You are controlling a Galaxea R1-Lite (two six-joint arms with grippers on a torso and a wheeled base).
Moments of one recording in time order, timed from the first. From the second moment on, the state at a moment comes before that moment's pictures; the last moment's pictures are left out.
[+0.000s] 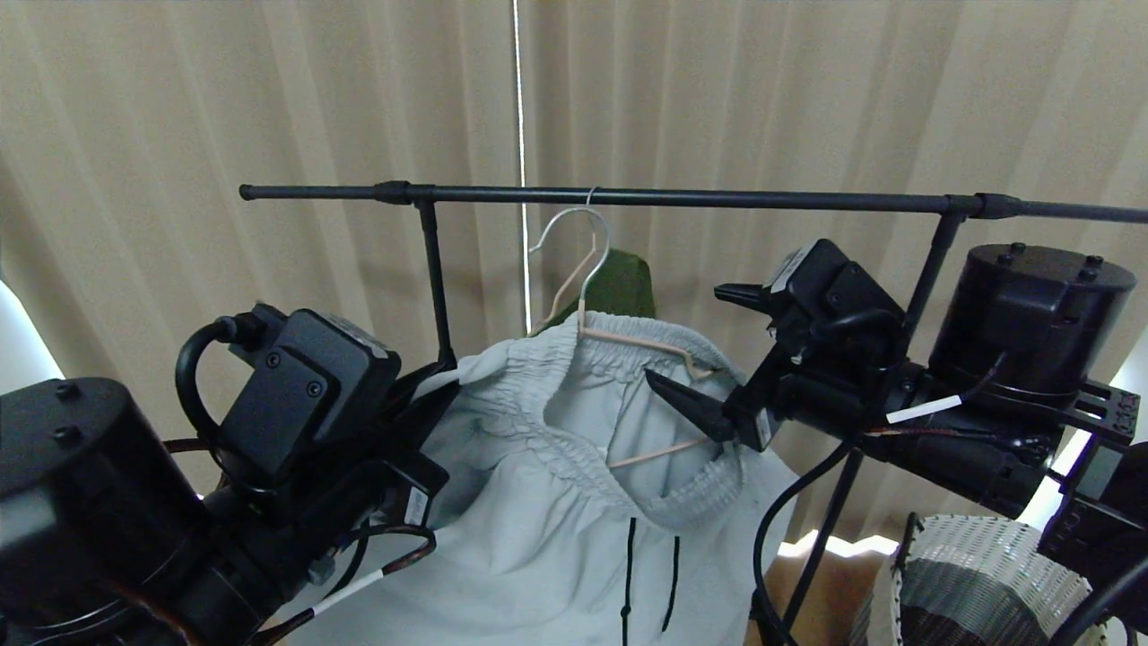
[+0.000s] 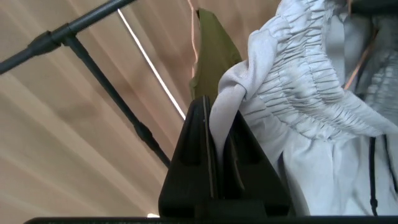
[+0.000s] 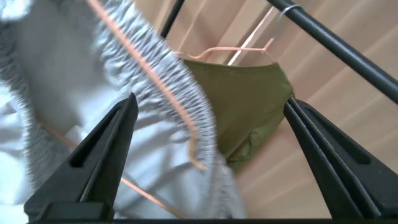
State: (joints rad) left arm -0.77 1.46 -0.42 -1.04 0.35 0.40; right arm 0.63 1.65 -0.75 -0.79 0.06 -0.41
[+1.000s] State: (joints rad) left arm -0.77 1.44 -0.36 -1.15 0.20 0.47; right arm 0.64 1.67 -0.74 -0.79 0.06 -0.42
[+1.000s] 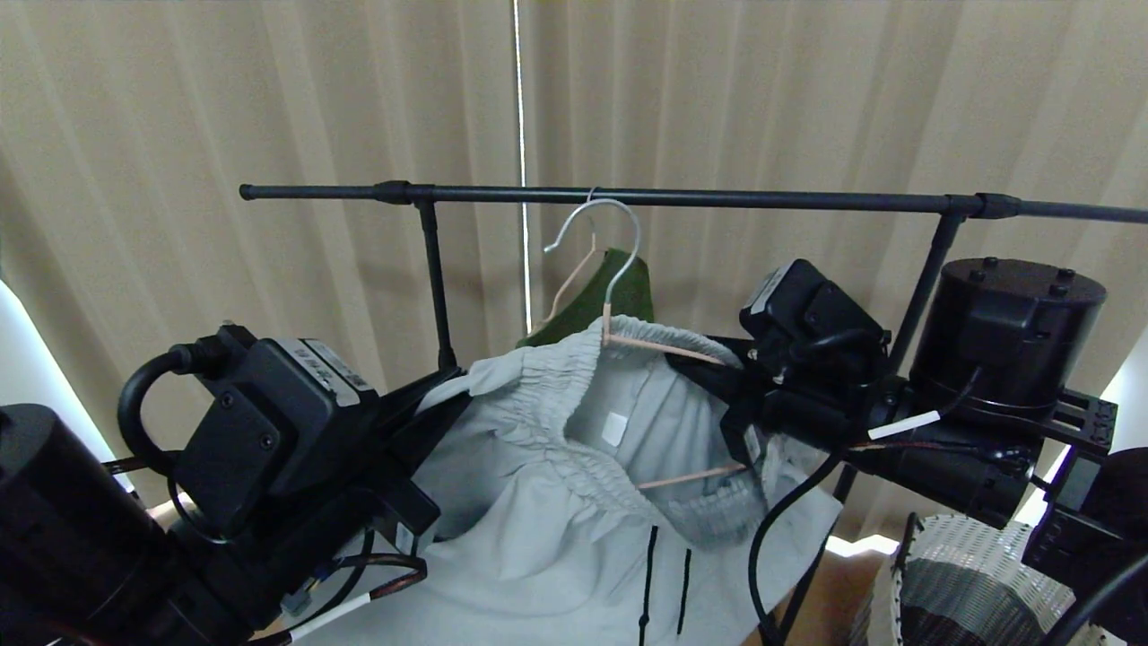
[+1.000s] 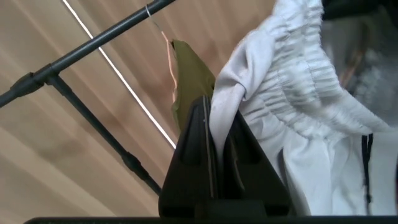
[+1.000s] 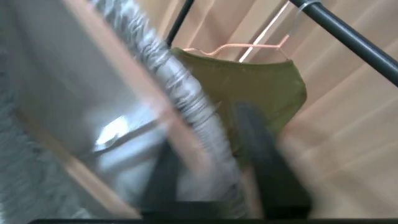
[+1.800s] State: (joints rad) left arm -0.77 1.43 -0.32 -1.19 0.18 0.33; right arm 0.62 1.62 -0.73 -0.79 0.03 -0.41
